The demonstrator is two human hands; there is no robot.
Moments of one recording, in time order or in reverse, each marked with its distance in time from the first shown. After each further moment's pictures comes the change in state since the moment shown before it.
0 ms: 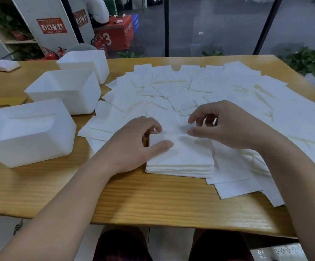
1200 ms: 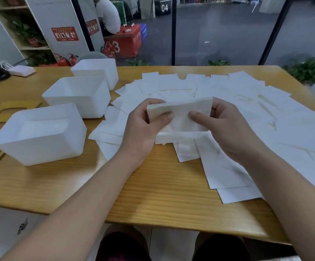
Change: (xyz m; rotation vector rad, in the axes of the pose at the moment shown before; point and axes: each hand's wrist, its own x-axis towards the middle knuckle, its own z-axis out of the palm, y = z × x) left_hand 0.025 0.026 0.010 -0.892 0.409 -0.031; right_hand 0.001 -0.029 0.023 0.709 0.193 -0.022
